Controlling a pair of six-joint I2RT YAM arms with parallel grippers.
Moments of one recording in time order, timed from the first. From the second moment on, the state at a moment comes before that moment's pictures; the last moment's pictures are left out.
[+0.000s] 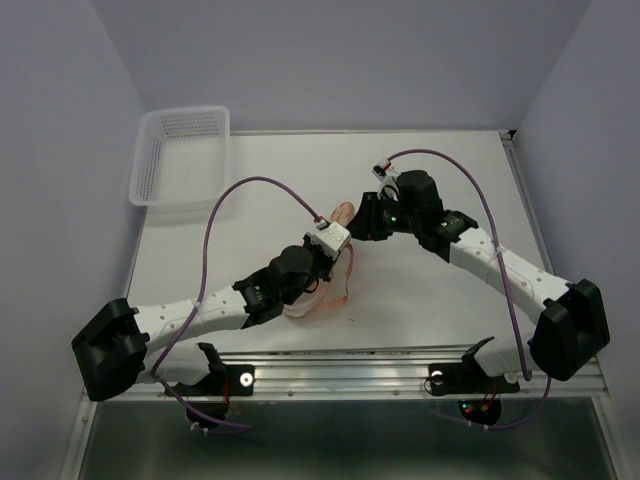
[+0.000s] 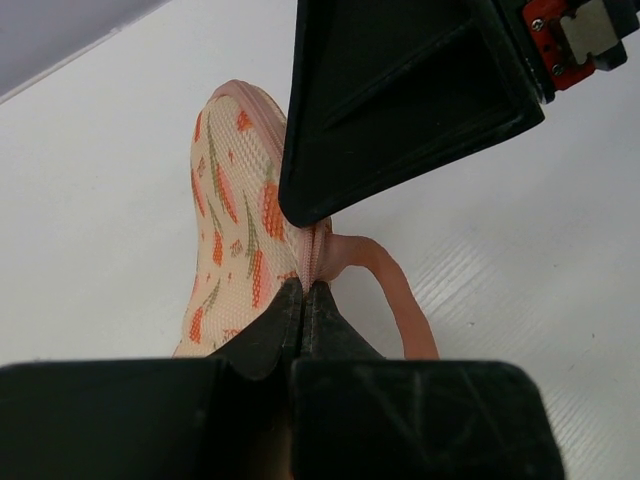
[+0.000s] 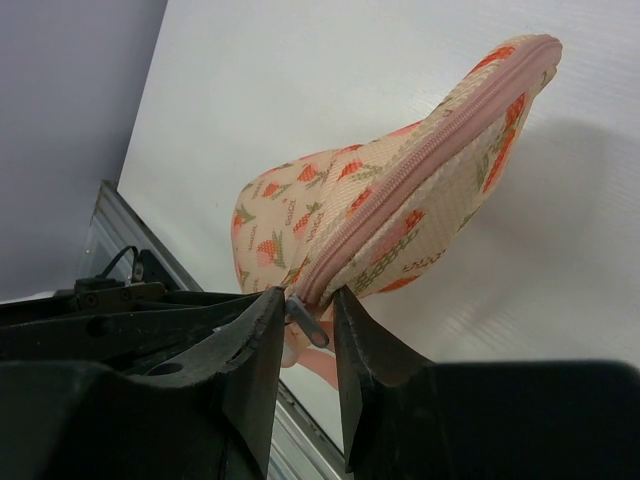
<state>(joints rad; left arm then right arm) -1.02 1.19 0.62 0.36 -0.34 0.03 0.58 1.37 1.06 -0.22 -0.41 0.55</state>
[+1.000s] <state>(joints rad) -1.01 1.20 0.62 0.36 -0.35 0.03 0.58 1.35 1.06 -0.23 -0.44 0.58</state>
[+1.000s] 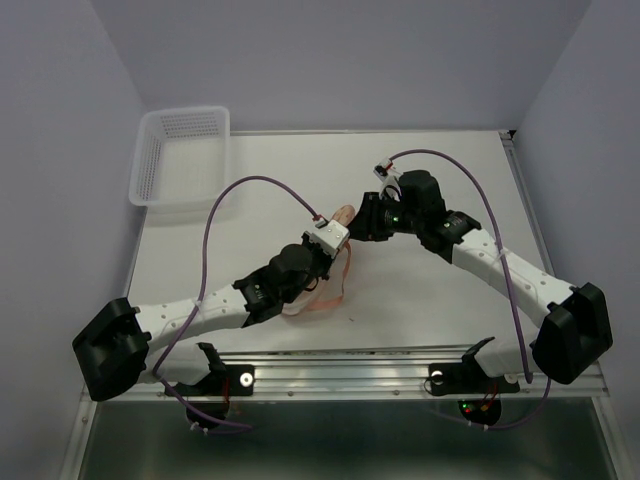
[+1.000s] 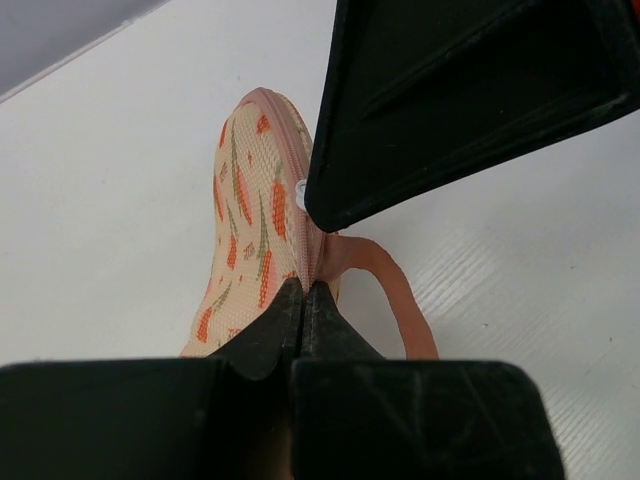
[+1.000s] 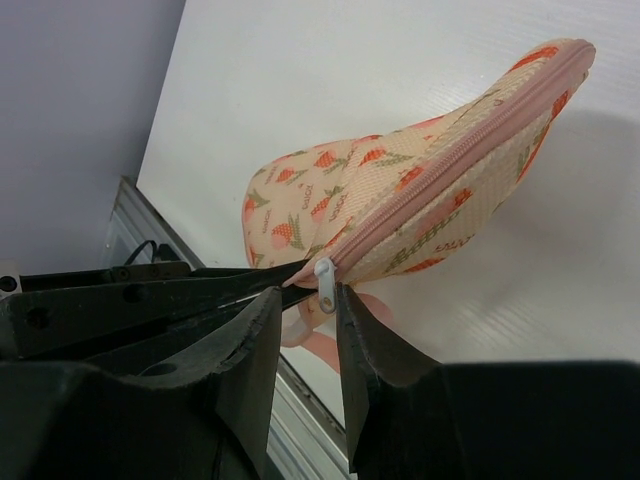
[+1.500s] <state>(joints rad) -1.01 1.20 0.62 0.36 -0.35 0.03 0.58 1.37 1.06 -0.23 -0.44 0.58</state>
